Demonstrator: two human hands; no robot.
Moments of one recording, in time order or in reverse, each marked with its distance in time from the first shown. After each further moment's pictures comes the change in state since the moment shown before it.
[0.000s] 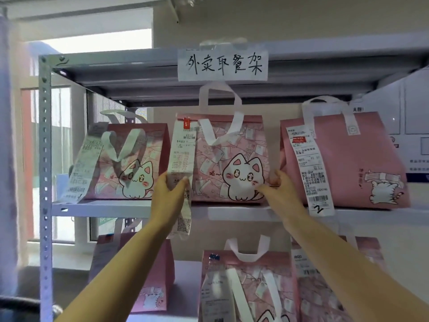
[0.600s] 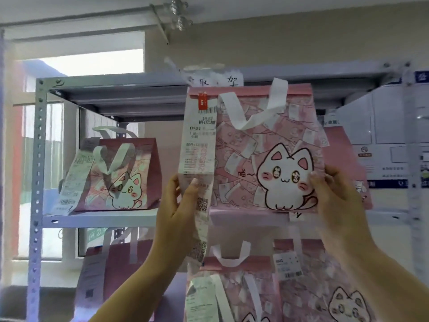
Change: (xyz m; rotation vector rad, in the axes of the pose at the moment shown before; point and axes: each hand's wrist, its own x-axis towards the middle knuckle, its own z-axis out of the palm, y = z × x) left_hand -0.098 0.090 0.016 -0.321 -0.111 0.230; right_hand -0.073 -0.048 -0.104 0.350 0.257 -0.252
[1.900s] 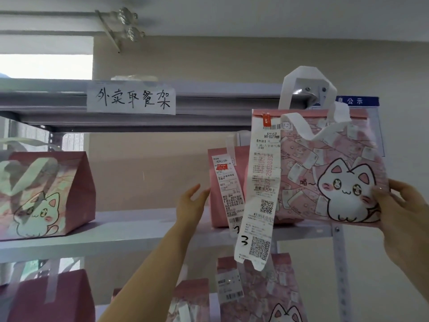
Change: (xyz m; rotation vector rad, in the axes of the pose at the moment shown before) left_hand 0.083 -0.123 0.186 0.216 -0.092 -0.351; right_hand 0.083 -0.036 -0.211 -0.145 0.322 -0.052
